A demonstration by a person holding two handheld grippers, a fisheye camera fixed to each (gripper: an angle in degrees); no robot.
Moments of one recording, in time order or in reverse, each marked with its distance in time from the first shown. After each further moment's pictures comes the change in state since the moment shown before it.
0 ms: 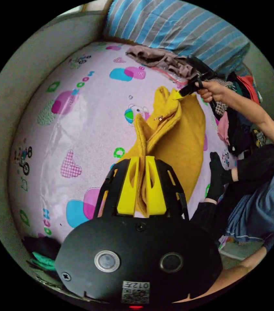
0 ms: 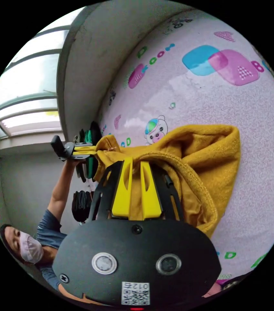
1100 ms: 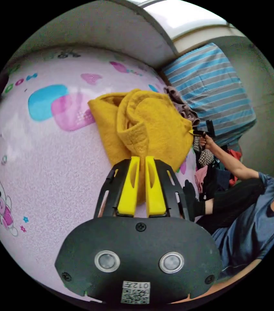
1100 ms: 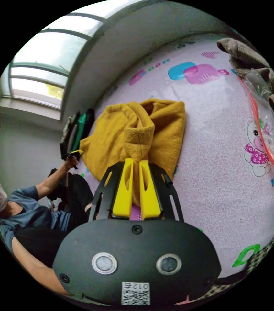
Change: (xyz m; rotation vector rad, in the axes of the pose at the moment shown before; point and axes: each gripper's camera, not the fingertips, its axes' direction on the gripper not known) left arm -0.062 0.264 0.188 0.466 0.271 -0.575; right arm 0.007 0.106 -0.100 0.062 0.187 -0.228
